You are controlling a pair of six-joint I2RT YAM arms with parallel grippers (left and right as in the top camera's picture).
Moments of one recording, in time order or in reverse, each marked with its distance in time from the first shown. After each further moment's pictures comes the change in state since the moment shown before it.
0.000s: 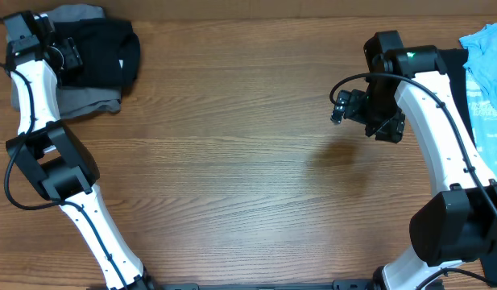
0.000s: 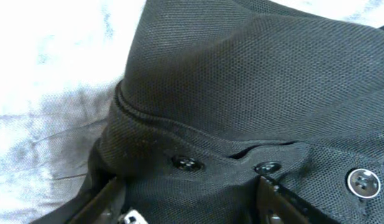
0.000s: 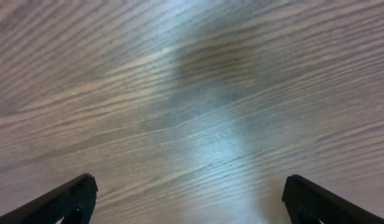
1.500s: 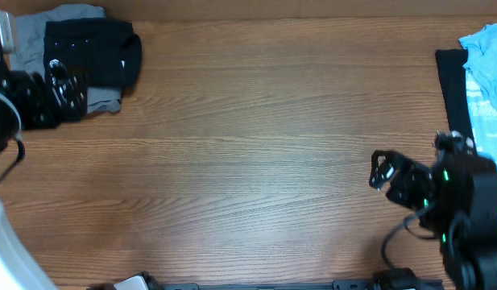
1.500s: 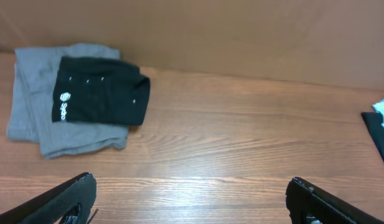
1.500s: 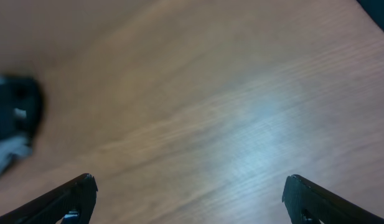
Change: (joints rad) left arm -0.013 -1.128 -0.045 -0.877 0.446 0.095; right arm 0.000 -1.105 -0.589 0.303 0.045 0.078
